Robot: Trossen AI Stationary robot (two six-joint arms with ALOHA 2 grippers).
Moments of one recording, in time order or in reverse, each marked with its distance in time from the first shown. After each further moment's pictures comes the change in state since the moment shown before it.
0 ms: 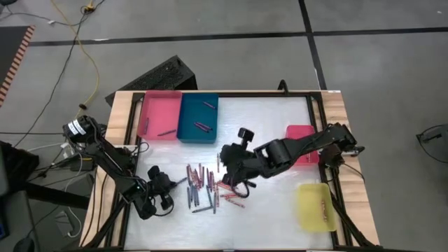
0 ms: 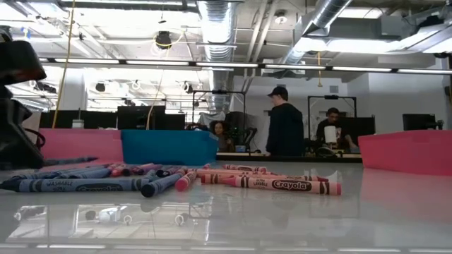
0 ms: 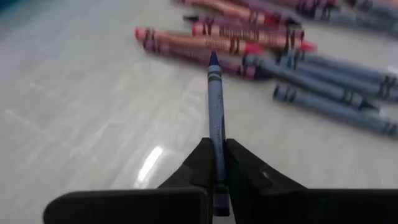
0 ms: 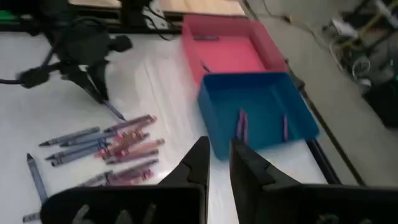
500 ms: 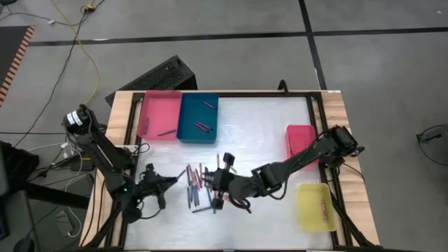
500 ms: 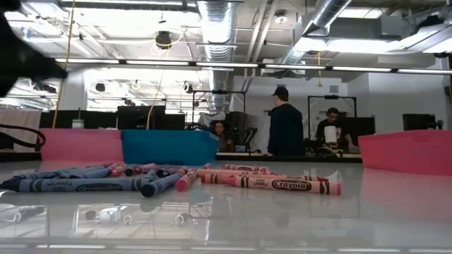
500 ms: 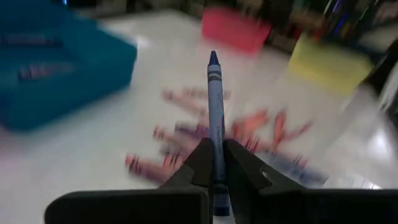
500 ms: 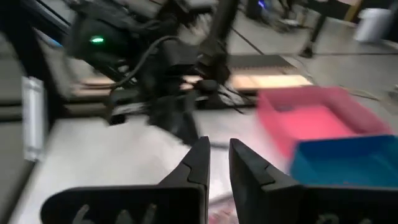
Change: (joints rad) left arm -0.153 -0.174 0.002 0.096 -0.504 0.051; right arm 0.063 0.001 -0.489 1.029 -0.067 -0.177
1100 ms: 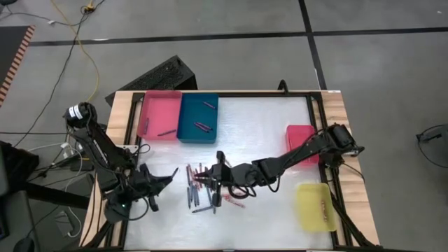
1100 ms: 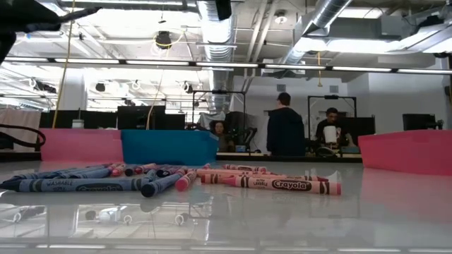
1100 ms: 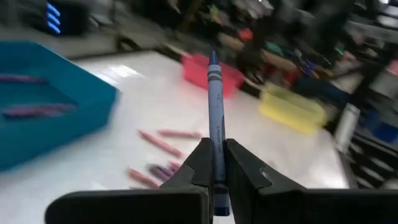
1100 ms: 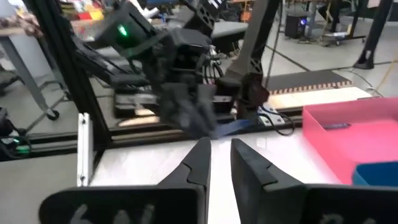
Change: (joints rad) left arm -0.076 -0.085 0.002 0.285 -0.165 0.304; right arm -0.089 0.005 -0.156 0.347 -0.275 0.026
